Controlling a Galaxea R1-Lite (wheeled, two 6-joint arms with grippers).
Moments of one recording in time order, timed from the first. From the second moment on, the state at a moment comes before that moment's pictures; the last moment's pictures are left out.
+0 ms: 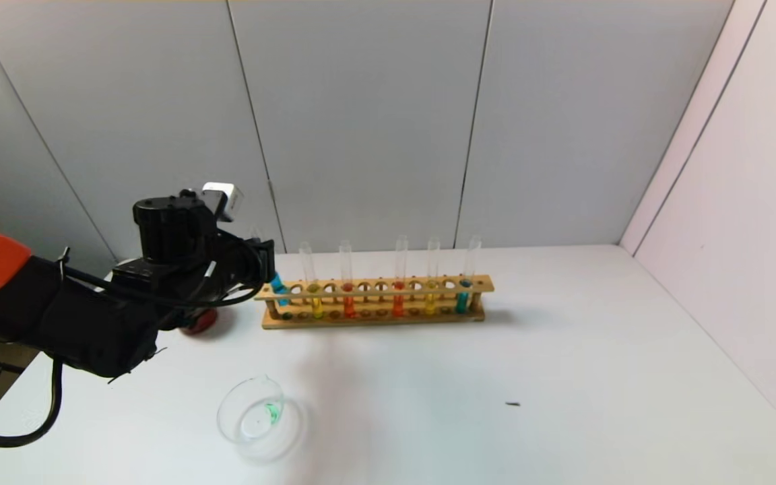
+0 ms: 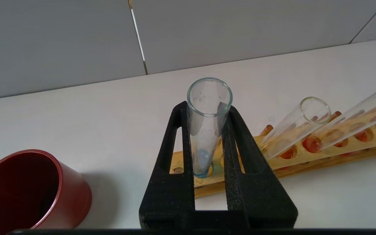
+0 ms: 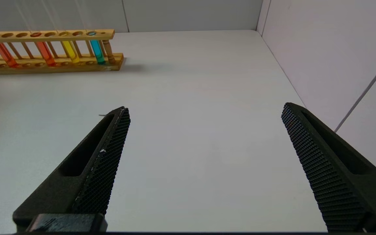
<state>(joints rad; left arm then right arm) -0.27 1.89 -0.82 -0.87 0.10 -0.04 0.00 0.00 -0.01 0.03 -0.01 0.02</state>
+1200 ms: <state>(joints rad) -0.36 1.71 -1.09 -0.40 0.18 0.01 0.00 0.00 -0.01 0.03 -0.01 0.02</state>
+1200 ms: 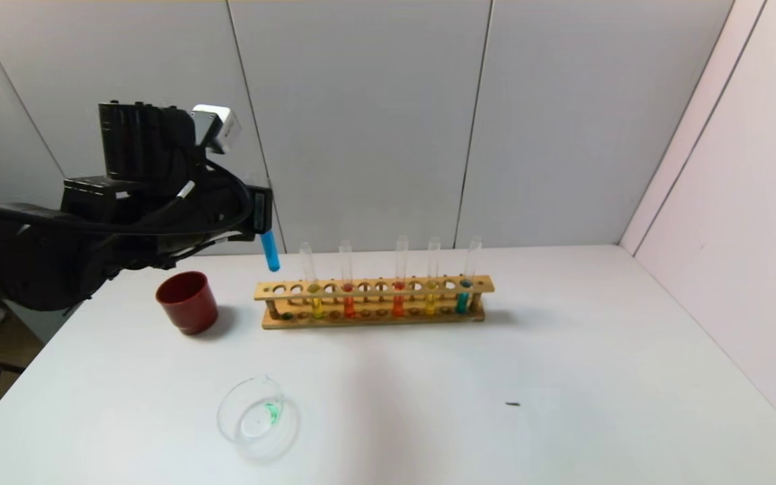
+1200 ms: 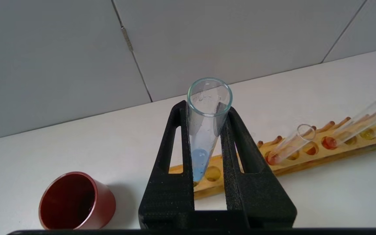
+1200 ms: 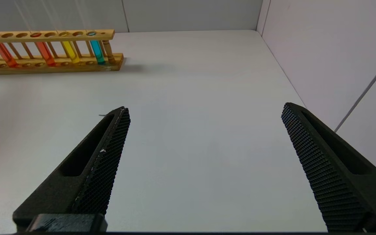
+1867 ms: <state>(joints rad) -0.38 1.39 -0.93 -0.13 0.21 0.02 0.00 0.00 -0.01 0.03 -0.01 0.02</state>
